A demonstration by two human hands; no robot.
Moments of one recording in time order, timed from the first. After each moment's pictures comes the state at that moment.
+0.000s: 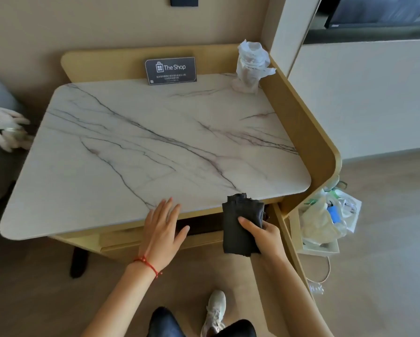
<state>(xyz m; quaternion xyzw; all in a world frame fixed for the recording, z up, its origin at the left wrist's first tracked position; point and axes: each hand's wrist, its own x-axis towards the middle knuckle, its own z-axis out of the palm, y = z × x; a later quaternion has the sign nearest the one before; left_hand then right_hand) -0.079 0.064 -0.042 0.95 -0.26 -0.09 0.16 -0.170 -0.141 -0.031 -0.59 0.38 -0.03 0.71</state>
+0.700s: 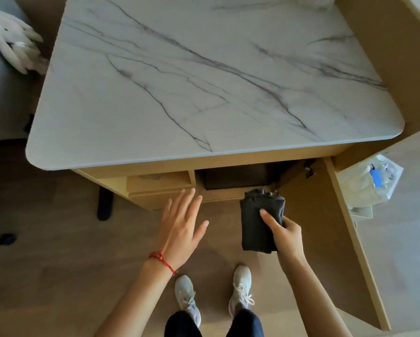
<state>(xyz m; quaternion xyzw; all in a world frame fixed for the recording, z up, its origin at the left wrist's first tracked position) -0.128 0.166 -0.144 0.94 -0.29 -0.03 0.20 -0.207 -0.040 -0.150 -0.60 0.45 -0.01 0.67</state>
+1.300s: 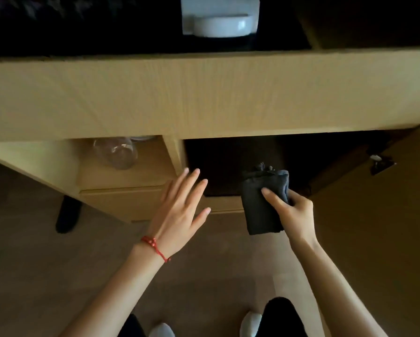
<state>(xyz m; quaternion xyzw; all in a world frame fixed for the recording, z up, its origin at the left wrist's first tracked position) -0.054 0.123 -0.420 0.92 -0.34 0.08 0.19 -0.121 -0.091 -0.402 -0.70 0.28 -0.10 0.66</state>
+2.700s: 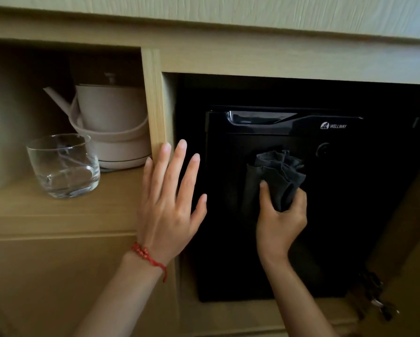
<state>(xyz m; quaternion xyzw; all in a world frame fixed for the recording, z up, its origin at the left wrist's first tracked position) 0.066 0.085 -0.574 0.75 -0.27 0.59 0.11 0.040 -0.080 -0.599 -0.61 0.14 -0.63 0.47</state>
